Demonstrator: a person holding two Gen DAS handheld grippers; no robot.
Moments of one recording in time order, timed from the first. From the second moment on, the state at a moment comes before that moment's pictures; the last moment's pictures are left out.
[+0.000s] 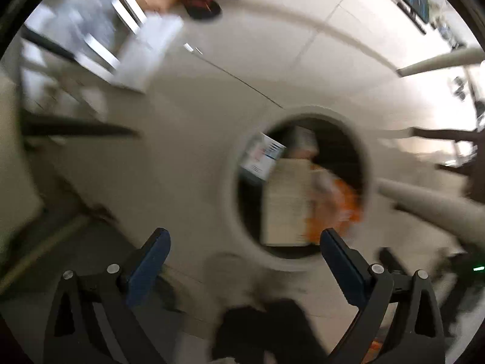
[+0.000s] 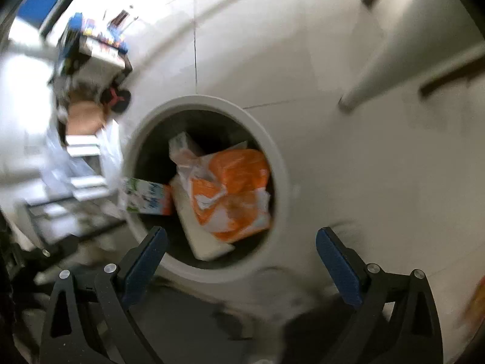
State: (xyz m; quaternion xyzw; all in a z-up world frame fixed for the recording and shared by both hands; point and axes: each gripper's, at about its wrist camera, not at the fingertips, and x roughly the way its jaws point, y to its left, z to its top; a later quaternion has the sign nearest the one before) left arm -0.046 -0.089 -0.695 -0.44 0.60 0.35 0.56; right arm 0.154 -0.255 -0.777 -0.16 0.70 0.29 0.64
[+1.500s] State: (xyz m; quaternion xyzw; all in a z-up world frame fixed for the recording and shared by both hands) left arm -0.083 -0.195 -0.266 -0.35 0.56 0.42 0.63; right arm 0.101 -0.317 -0.280 -0.25 0.59 0.38 0.66
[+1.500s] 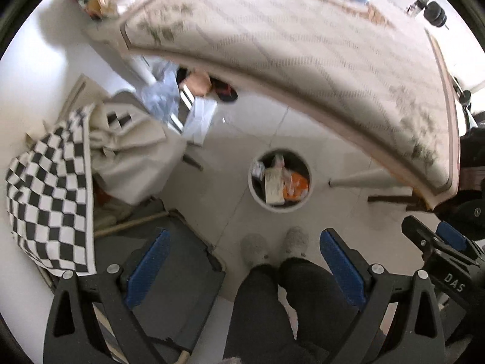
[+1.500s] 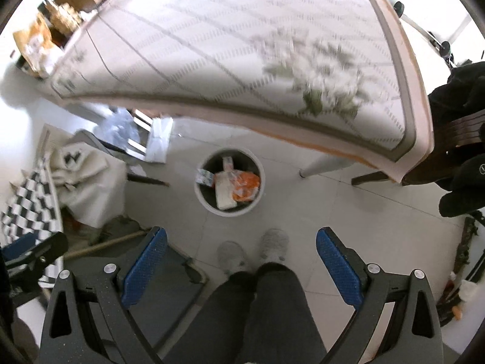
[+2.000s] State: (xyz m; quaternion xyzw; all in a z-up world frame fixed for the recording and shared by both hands) left arm 0.036 -0.023 -0.251 -0.39 0.49 0.51 0.59; right arm 0.282 -0.123 -0.229 -0.19 0.61 0.38 0.67
